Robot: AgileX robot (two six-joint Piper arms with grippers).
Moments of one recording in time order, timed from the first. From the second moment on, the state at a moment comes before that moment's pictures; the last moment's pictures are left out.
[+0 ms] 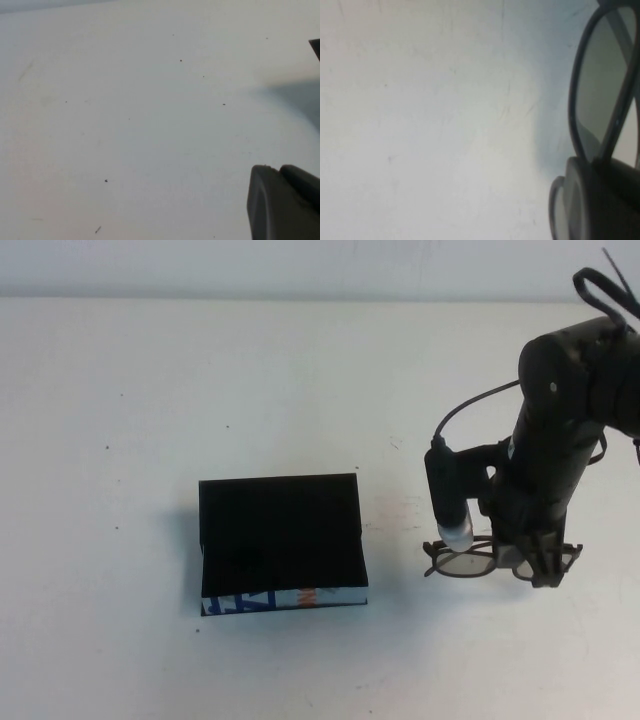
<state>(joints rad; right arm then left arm) 0.44 1.82 -1.38 0.01 1.16 -1.19 -0.08 -0.01 0.02 -0.03 0.36 0.12</state>
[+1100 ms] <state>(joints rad) 0.78 2.10 -1.88 0.08 1.22 -1.02 -0.08 -0.01 0.02 -0.03 0.36 0.12</state>
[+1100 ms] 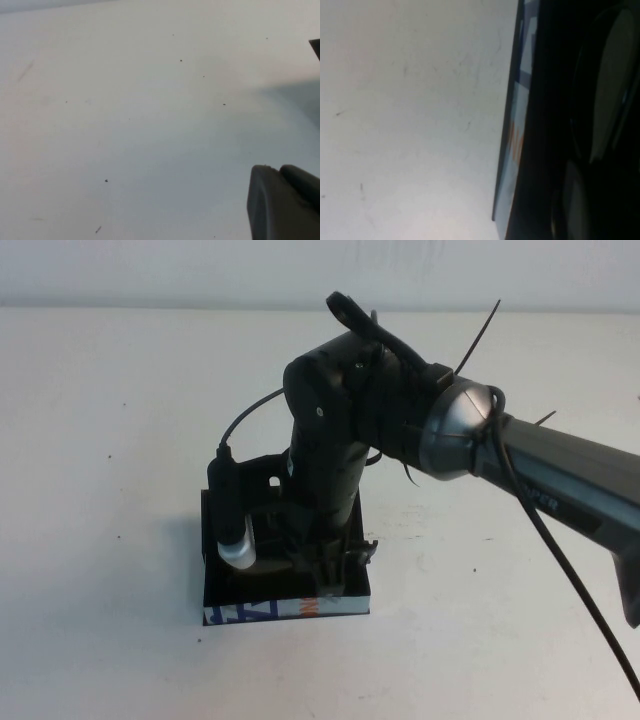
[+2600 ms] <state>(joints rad) 0.82 2.11 -1.92 0.05 1.23 -0.94 -0.08 -0.01 0.02 -0.03 0.36 0.12</state>
